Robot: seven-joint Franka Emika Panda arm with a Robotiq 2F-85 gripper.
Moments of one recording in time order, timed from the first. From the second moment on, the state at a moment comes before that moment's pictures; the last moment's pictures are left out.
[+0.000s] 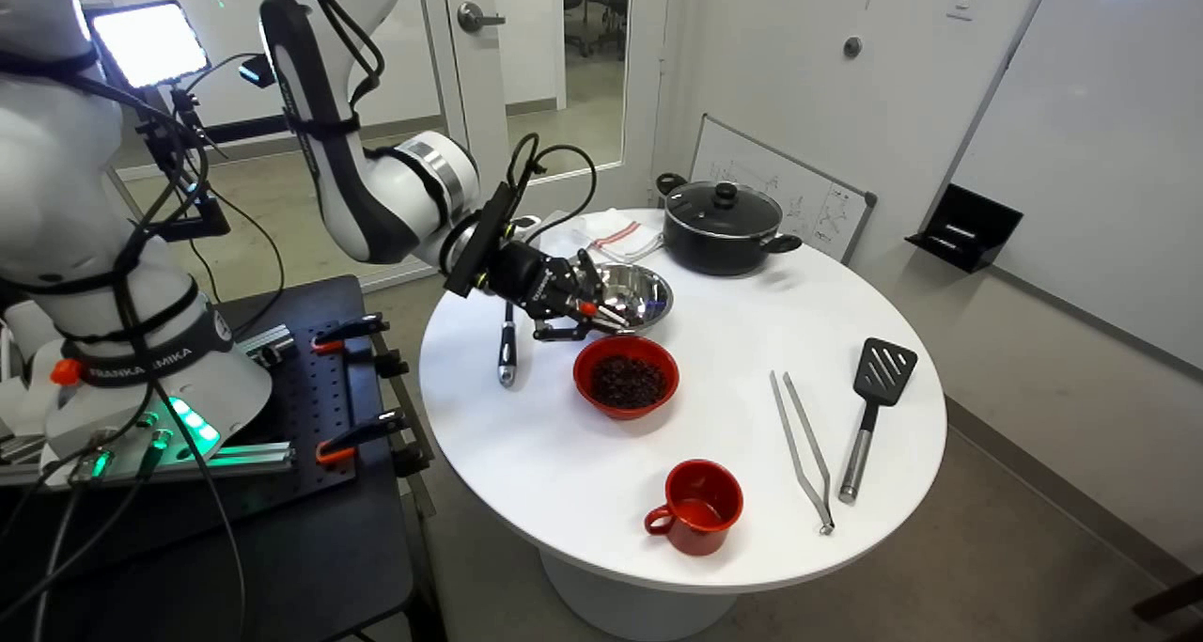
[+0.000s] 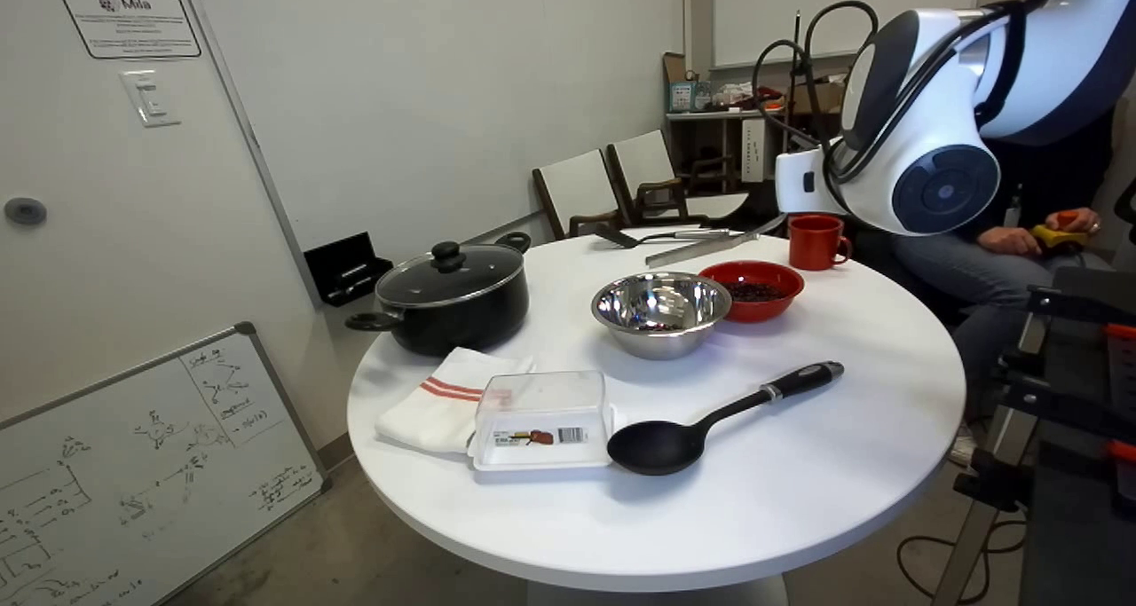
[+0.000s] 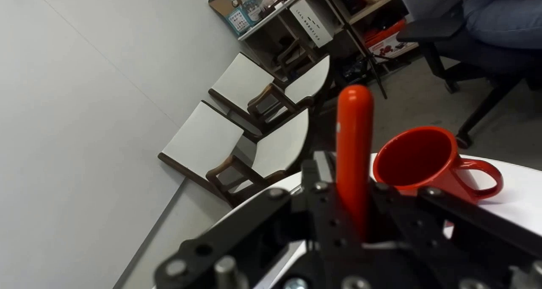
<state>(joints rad) -0.05 0.34 0.09 -2.65 -2.13 1.75 0.56</state>
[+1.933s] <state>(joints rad) -0.03 0.57 0.08 -2.42 -1.91 1.81 -0.06</state>
